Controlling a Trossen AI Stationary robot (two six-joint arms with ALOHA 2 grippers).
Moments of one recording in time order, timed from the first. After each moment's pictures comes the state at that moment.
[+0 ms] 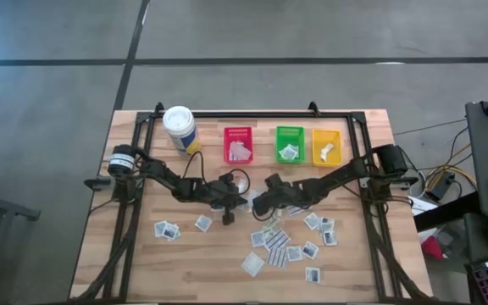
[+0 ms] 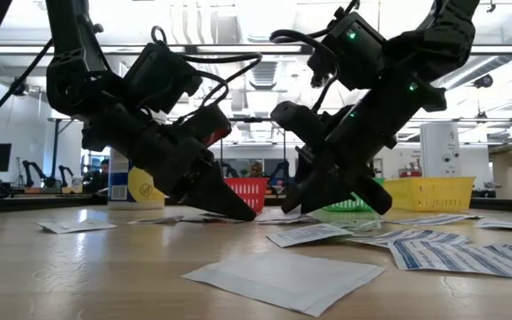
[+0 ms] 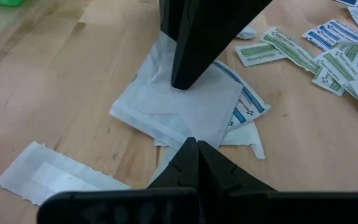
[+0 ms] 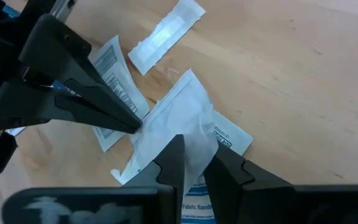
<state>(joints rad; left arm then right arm) -0.07 1.91 0.63 0.71 -0.06 -0.13 0.13 1.86 0.82 0.22 0.28 1.15</state>
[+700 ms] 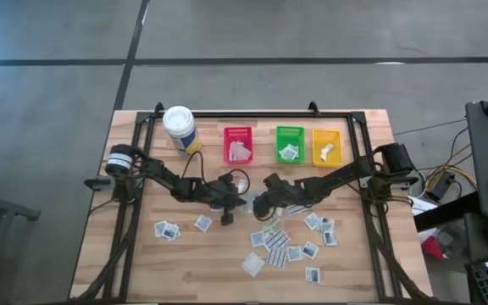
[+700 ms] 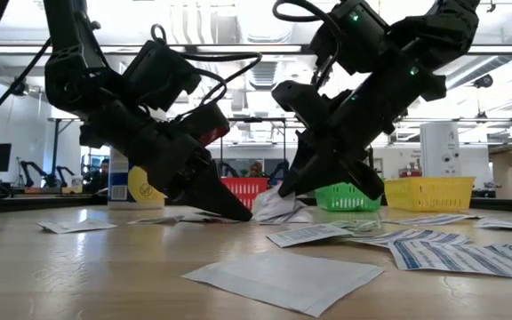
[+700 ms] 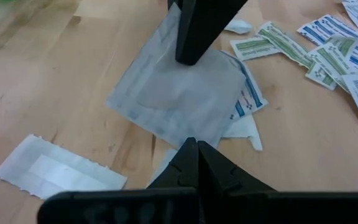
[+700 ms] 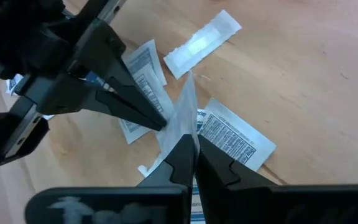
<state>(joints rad) -0.07 1.87 0.63 0.69 -0.05 -0.14 0.13 1.81 0.82 0.21 0.26 1.05</state>
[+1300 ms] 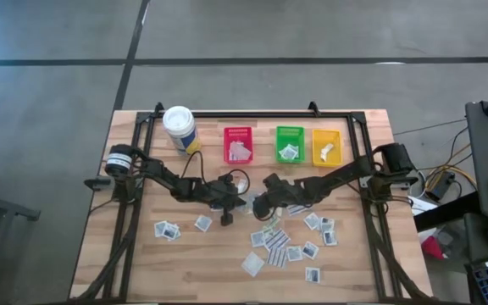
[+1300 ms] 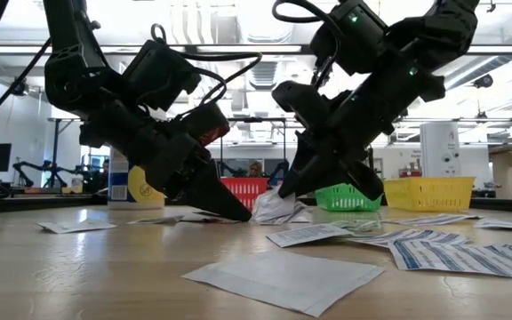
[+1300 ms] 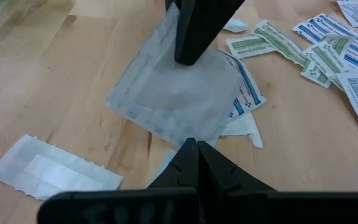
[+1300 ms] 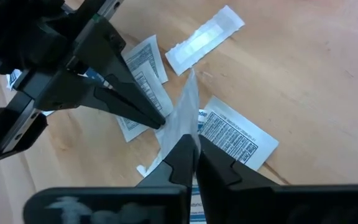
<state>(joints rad) -0.07 1.86 0.63 0.69 -0.04 -0.13 0.13 1.81 0.82 0.21 0.24 1.04</state>
